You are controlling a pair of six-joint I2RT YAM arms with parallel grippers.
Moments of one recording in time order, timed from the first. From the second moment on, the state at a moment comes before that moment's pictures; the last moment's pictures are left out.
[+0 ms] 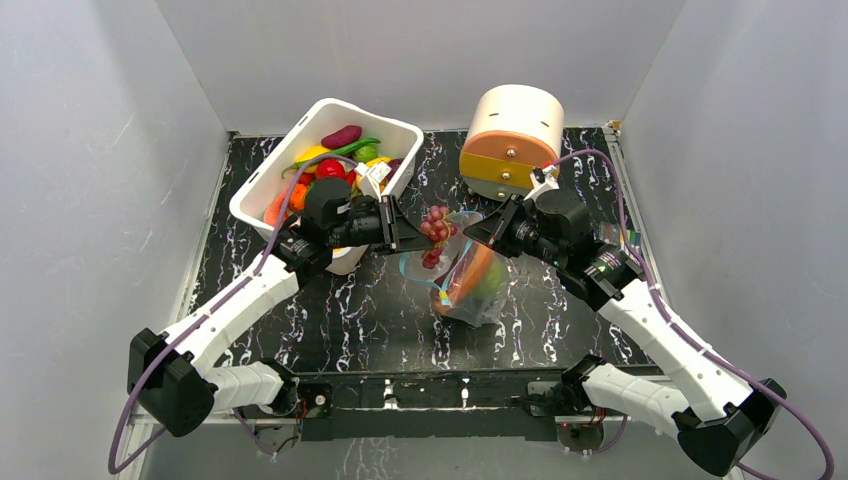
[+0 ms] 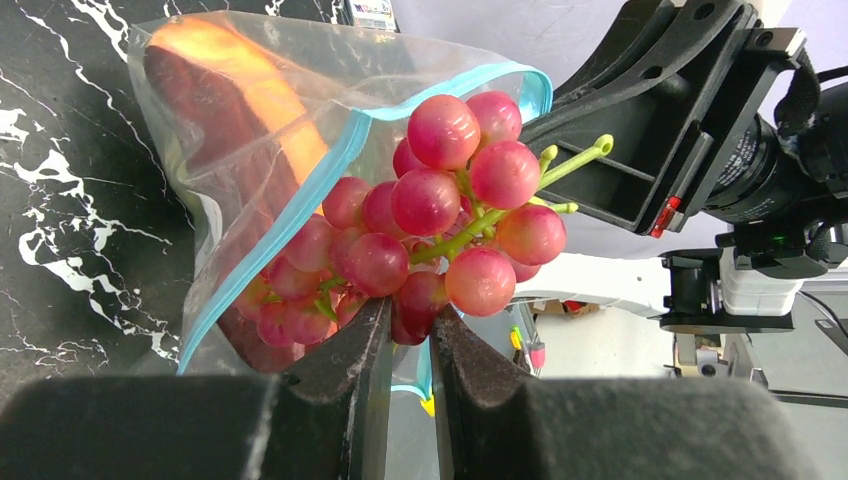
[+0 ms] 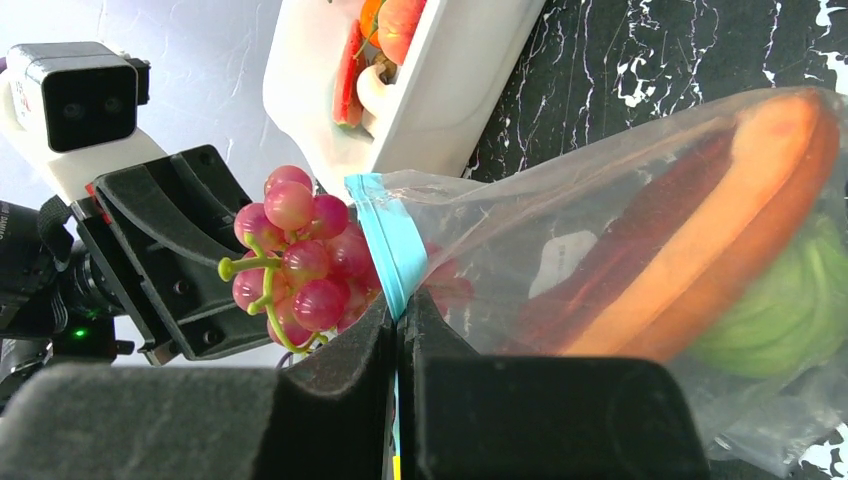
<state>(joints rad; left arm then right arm) -0.61 1.20 0.99 -0.16 0.61 -0.85 0.60 0.96 1.02 -0.44 -0.10 0.94</state>
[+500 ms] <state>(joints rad) -0.67 1.21 0.99 -0.30 0.51 -0.78 0.60 0.98 1.01 -0.40 -0.11 0.95</state>
